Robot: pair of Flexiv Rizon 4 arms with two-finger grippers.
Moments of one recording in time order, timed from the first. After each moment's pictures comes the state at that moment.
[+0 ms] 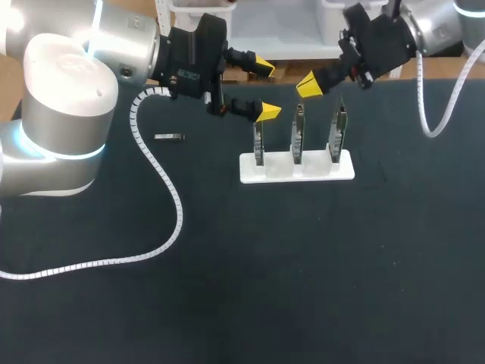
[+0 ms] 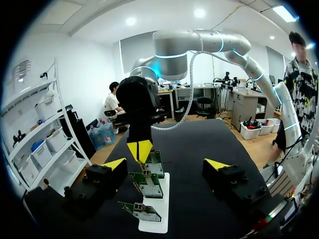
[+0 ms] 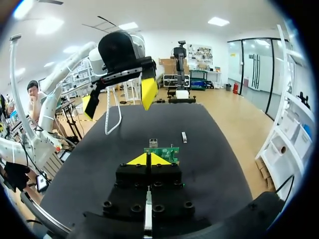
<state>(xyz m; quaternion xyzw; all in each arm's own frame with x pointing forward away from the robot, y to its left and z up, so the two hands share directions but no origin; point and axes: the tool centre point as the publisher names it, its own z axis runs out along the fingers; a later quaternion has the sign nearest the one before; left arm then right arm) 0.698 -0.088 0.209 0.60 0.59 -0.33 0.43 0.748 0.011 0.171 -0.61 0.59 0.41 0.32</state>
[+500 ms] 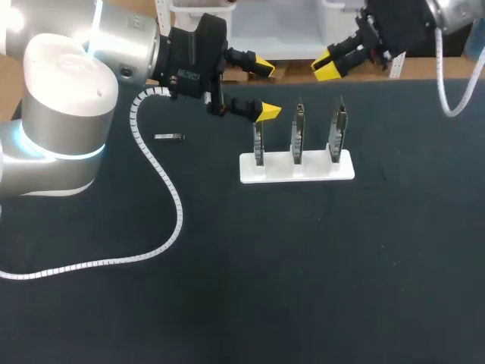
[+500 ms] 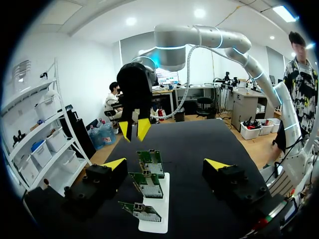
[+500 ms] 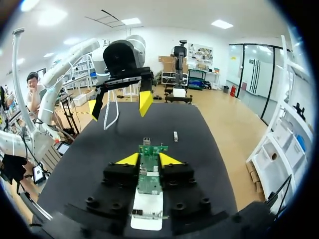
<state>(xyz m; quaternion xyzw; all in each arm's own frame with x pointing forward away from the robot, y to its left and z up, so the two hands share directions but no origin) 0.698 -0.088 0.209 0.60 0.59 -0.33 0.43 0.762 -0.020 0.200 -0.64 0.59 0.37 0.33</state>
